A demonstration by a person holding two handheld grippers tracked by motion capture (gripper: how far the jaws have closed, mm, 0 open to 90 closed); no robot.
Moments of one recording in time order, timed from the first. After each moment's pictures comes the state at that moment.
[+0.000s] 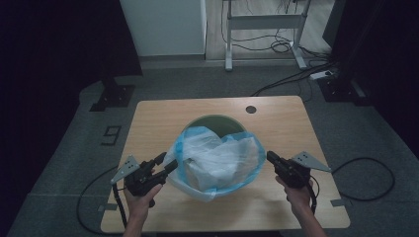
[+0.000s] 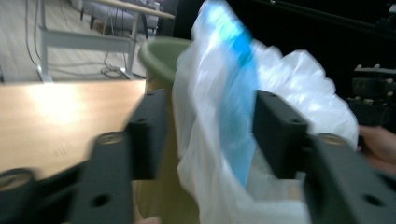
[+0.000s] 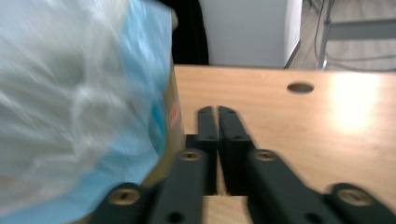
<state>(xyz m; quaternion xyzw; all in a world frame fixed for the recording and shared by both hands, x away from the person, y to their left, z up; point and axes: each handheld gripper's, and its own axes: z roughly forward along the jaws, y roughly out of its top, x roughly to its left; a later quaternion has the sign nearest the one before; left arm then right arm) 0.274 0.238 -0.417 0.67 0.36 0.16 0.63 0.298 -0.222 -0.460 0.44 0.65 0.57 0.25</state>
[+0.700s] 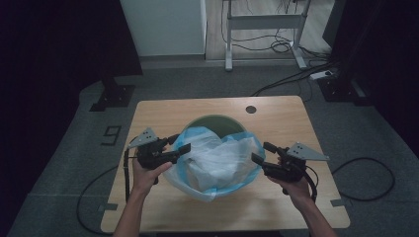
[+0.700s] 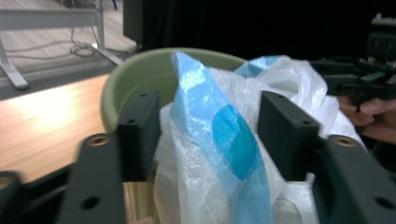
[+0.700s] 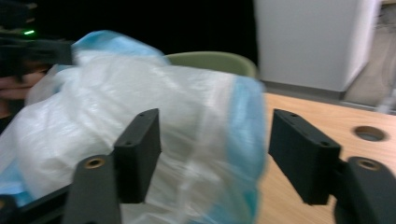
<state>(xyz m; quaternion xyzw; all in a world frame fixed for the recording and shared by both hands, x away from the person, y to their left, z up) 0.334 0.203 -0.383 0.76 0.32 0.11 0.56 0.305 -0.201 -0.424 0.34 0.68 0.62 0.18</state>
